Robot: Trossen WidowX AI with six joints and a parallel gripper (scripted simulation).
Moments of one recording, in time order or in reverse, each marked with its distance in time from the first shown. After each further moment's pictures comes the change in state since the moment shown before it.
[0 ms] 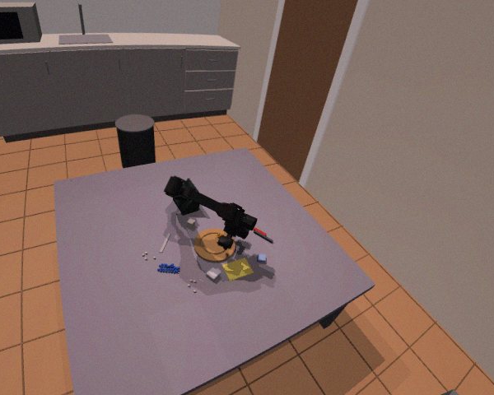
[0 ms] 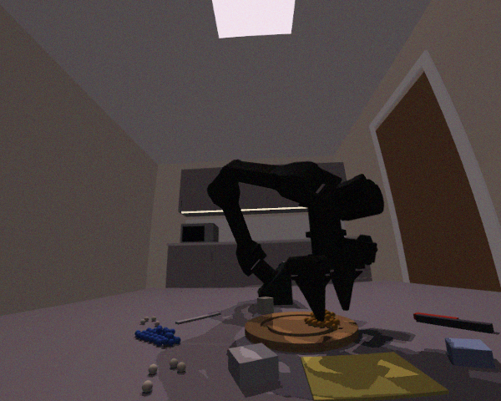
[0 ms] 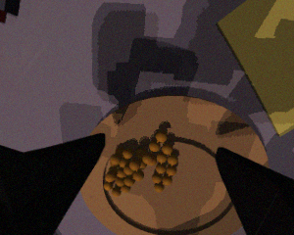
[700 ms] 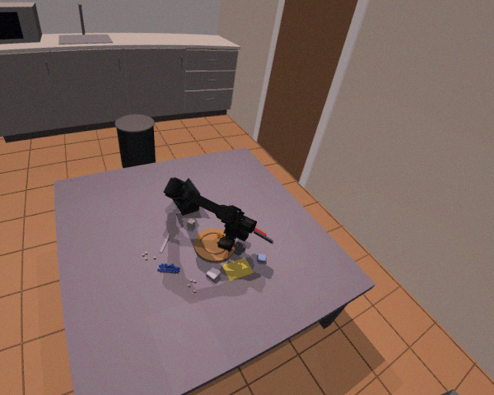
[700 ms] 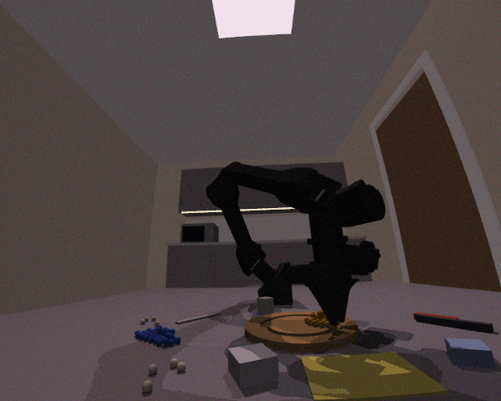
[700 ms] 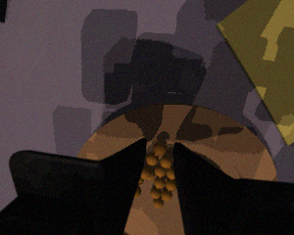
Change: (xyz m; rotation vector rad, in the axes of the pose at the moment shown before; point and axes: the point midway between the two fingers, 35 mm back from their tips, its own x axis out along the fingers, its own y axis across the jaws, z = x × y) arm 0.012 -0.002 0.004 0.021 -0.021 0.000
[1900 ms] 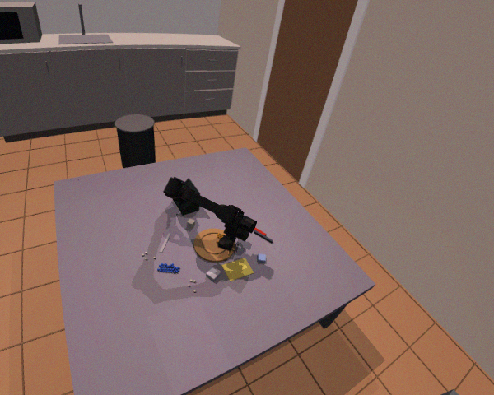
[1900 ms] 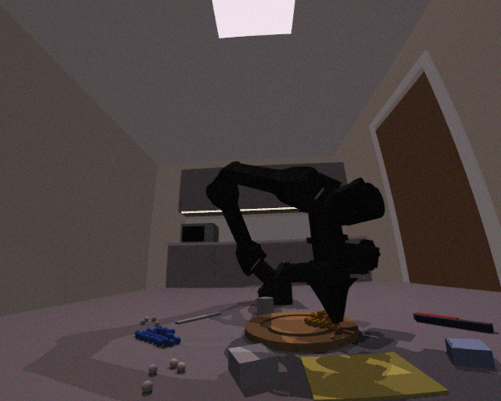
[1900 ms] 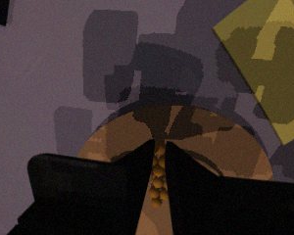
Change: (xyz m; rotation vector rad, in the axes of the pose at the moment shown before) arm -0.001 0.000 0.001 0.000 -0.003 -0.001
